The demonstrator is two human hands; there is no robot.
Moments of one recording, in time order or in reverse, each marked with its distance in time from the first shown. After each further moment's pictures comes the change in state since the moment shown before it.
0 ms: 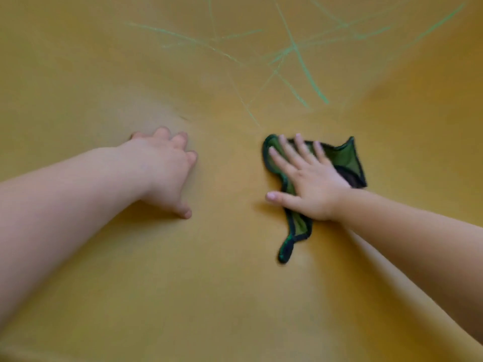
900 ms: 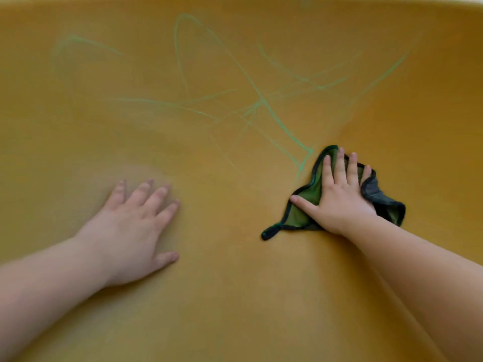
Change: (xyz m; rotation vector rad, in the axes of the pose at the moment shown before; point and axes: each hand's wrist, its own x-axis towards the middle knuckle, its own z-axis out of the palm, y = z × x) left_hand -0.005 -0.007 0.020 0.094 0.154 -0.019; right_hand 0.002 0.066 -0.003 0.087 0.141 0.573
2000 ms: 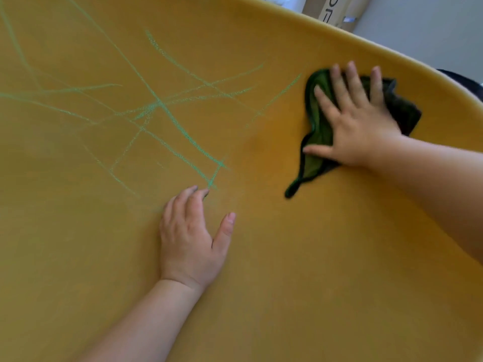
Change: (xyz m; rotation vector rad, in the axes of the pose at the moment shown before) left_hand 0.135 0.210 -0.062 -1.278 0.914 -0.078; right_hand 0.050 0.175 -0.143 -0.804 0.405 0.004
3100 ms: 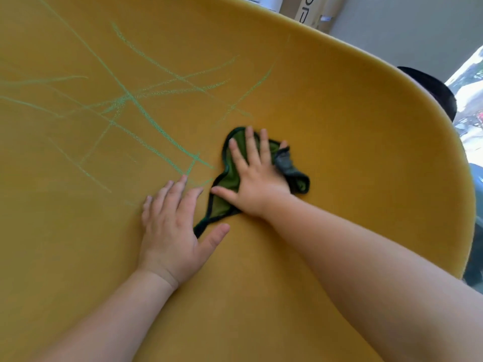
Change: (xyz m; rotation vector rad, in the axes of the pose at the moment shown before) left_hand -0.002 0.012 -0.009 0.138 -0.282 0.093; right_hand -0.044 -0.149 -0.007 0.482 -0.178 -0.015
